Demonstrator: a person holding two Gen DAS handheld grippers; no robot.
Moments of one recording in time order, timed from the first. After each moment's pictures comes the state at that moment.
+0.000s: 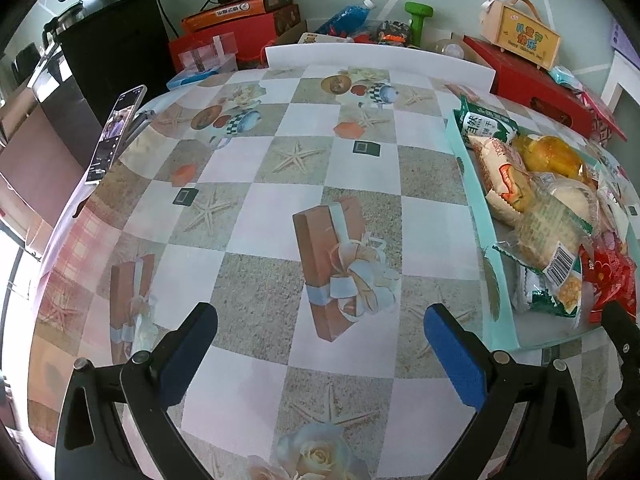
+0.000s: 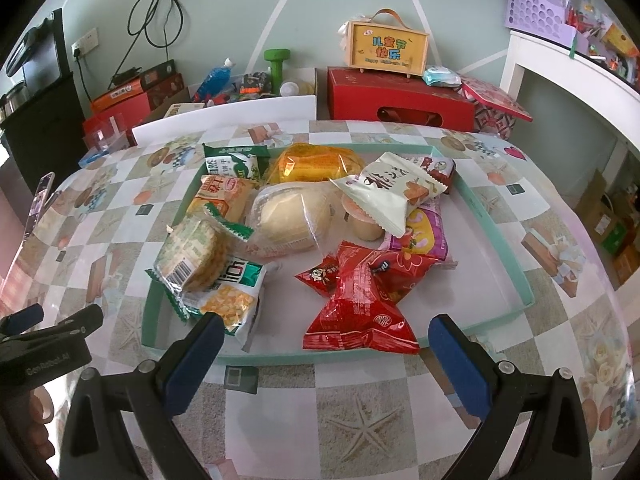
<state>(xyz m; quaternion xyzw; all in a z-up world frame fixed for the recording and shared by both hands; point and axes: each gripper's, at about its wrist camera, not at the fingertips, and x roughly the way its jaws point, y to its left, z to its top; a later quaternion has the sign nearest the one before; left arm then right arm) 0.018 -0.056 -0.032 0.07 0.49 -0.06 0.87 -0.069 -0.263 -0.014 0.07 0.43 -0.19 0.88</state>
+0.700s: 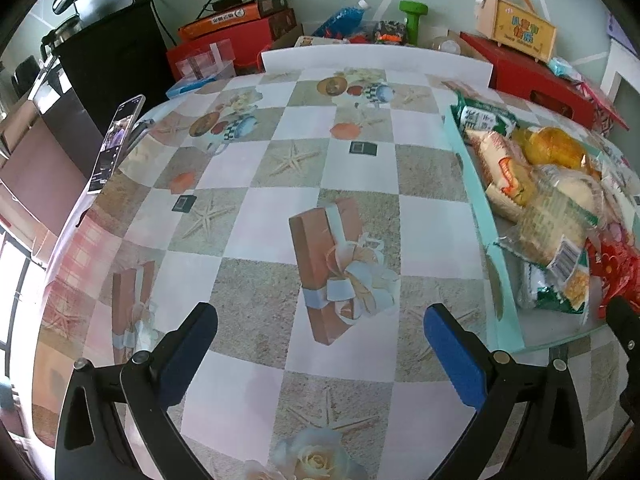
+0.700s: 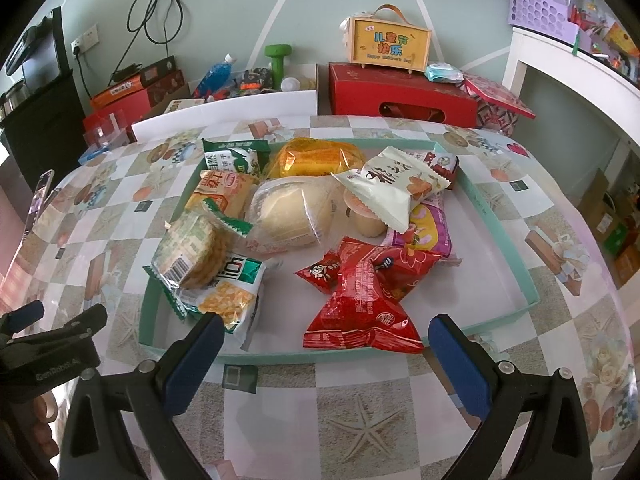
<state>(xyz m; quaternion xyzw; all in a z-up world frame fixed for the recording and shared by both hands) 0.016 -0.063 -0.034 0.09 0.48 -0.06 0.87 -0.066 -0.264 -0.018 0.07 0.43 -0.18 0.88</state>
